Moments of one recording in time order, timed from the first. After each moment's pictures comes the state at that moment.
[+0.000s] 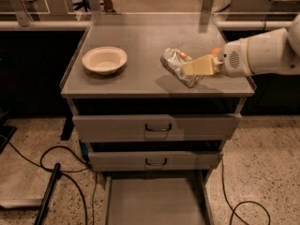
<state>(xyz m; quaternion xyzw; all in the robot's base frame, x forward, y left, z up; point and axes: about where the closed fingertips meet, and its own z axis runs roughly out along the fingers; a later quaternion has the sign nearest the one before) 0.587 -0.140 0.913 -0.24 0.84 0.26 0.40</state>
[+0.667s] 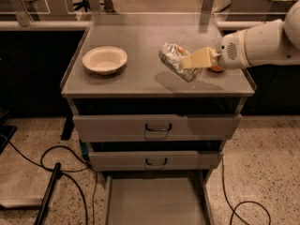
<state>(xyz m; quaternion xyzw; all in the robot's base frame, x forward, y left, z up) 0.605 -0.134 0.920 -0.24 0.85 0.27 0.39</state>
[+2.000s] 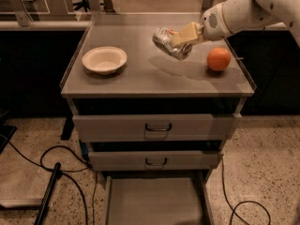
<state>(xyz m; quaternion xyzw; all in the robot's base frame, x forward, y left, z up) 0.703 -0.116 0.931 -0.24 0.87 0.27 0.34</state>
